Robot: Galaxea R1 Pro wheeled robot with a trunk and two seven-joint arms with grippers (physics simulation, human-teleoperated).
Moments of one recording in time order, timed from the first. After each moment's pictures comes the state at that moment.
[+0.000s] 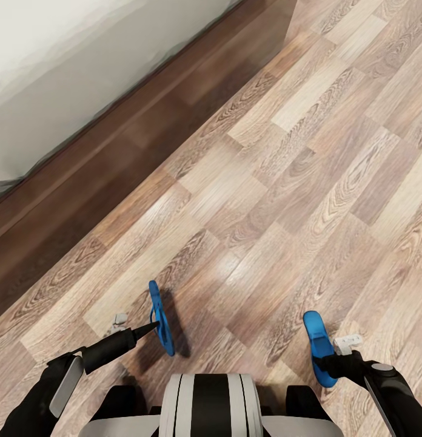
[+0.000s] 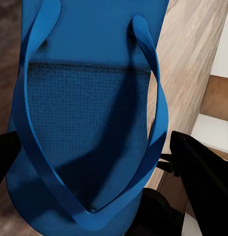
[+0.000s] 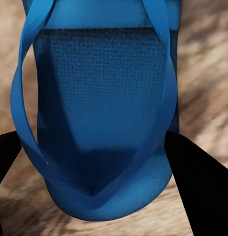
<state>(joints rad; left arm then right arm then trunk) -0.39 0.17 0.13 -0.96 0.46 0.52 -1.06 -0.29 -0.26 -0.16 -1.09 0.18 0.50 0.40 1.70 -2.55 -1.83</state>
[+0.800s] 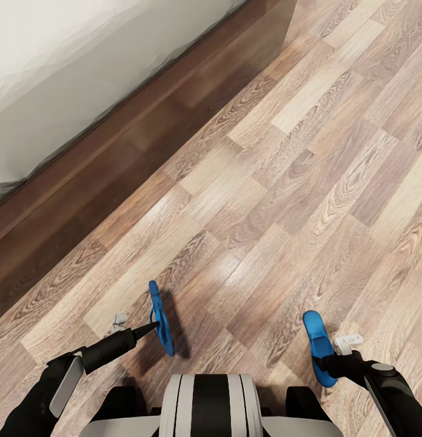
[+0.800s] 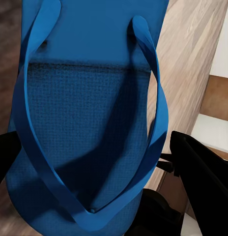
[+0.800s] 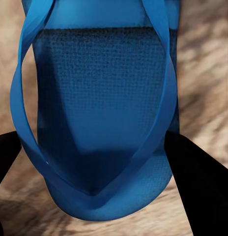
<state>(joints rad) -0.39 0.17 0.13 -0.96 0.46 0.52 -1.06 -0.29 -0.26 -0.16 -1.09 0.18 0.50 0.40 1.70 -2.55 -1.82</state>
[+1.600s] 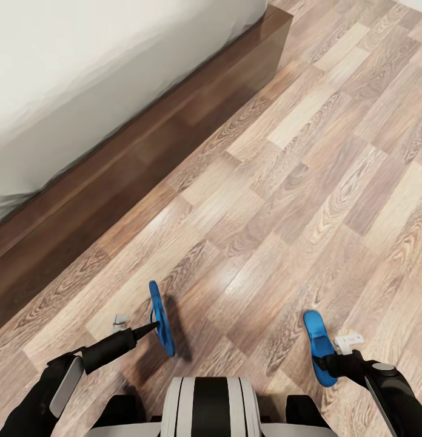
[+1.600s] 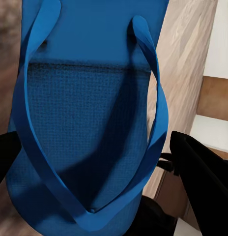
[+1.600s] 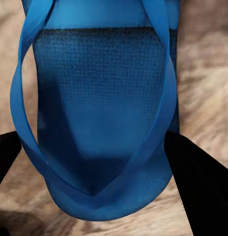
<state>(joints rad) -0.39 0.17 0.13 -0.96 0.46 0.52 -1.06 -0.29 -0.26 -0.16 -1.09 0.17 0.51 0.40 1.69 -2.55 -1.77</state>
